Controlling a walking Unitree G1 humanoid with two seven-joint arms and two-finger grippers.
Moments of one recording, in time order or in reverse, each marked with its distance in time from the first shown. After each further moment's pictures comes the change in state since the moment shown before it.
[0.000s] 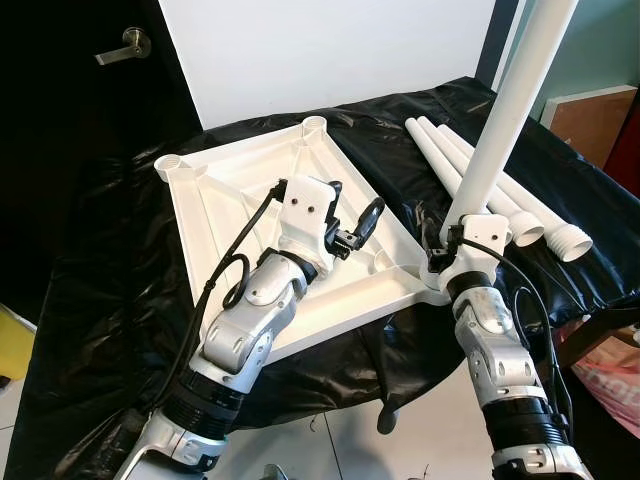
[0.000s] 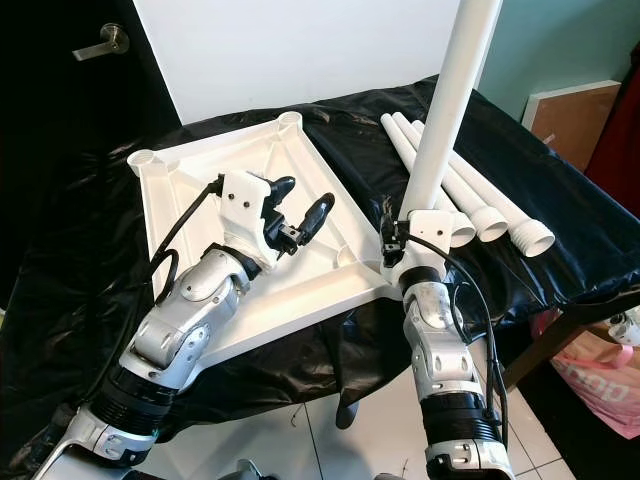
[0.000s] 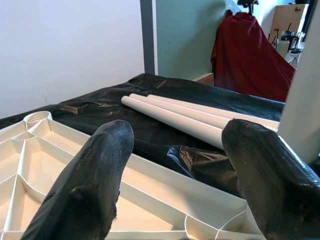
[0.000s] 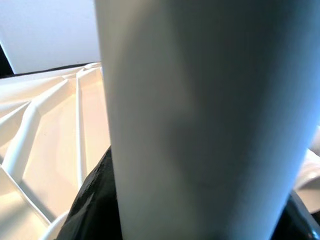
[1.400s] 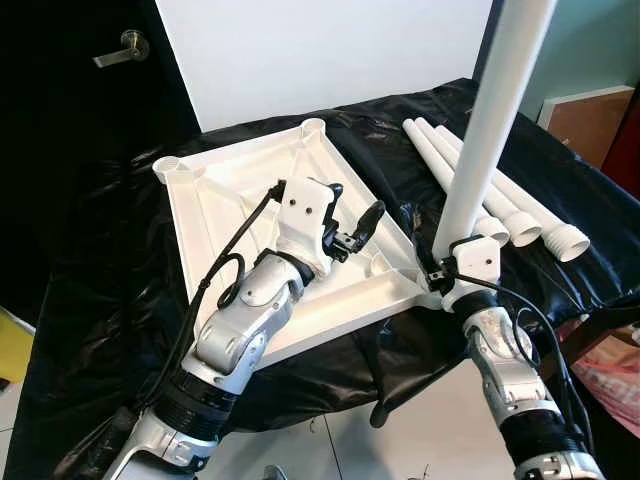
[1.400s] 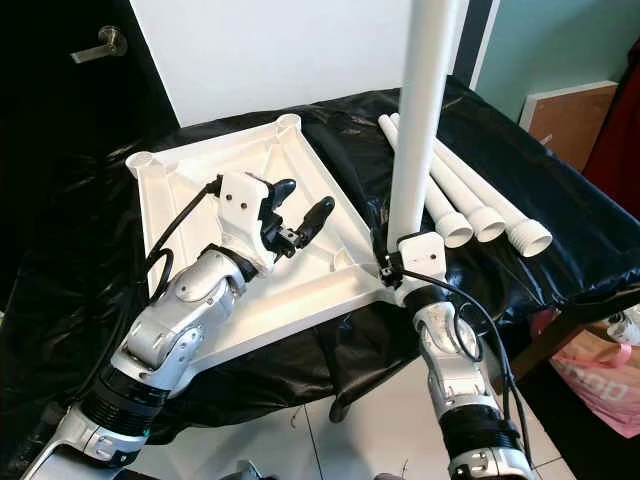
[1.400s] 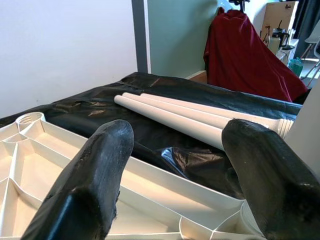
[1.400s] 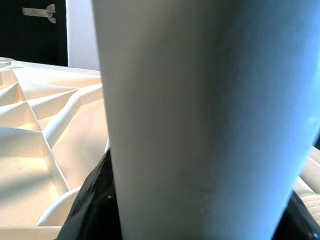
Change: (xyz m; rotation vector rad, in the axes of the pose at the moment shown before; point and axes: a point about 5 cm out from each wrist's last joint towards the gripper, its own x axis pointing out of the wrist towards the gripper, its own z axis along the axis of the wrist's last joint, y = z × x) left arm -0.003 -0.002 0.002 -0.006 0.010 -0.034; right arm -0.012 -0.002 -0.016 -0.200 -0.132 0.263
